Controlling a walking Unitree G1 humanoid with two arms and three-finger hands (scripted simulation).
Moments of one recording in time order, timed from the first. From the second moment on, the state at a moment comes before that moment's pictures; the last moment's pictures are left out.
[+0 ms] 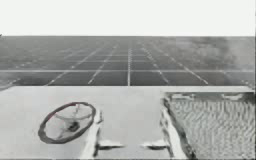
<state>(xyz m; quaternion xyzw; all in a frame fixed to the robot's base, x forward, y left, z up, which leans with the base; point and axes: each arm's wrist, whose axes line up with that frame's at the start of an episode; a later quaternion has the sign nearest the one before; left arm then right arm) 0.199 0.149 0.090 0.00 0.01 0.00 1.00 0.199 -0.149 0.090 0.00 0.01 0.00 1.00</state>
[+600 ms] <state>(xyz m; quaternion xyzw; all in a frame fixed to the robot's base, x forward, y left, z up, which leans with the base) 0.285 0.220 0.105 0.58 0.10 0.02 0.81 0.216 -0.124 0.050 -0.06 -0.11 -0.11 0.99</state>
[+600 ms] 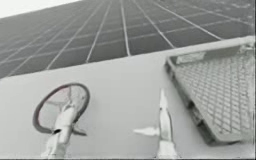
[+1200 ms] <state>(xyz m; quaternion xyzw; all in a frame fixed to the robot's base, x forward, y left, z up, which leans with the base) 0.186 0.196 0.221 -0.19 -0.08 -0.10 0.97 0.228 -0.081 0.060 -0.07 -0.16 -0.01 0.98</state>
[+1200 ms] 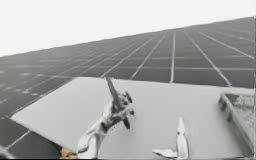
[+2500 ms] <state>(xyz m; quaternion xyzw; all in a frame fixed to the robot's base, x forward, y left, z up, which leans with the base) 0.222 0.117 0.145 -0.38 0.11 -0.27 0.88 0.333 -0.080 0.011 0.18 -0.41 0.05 0.89</state>
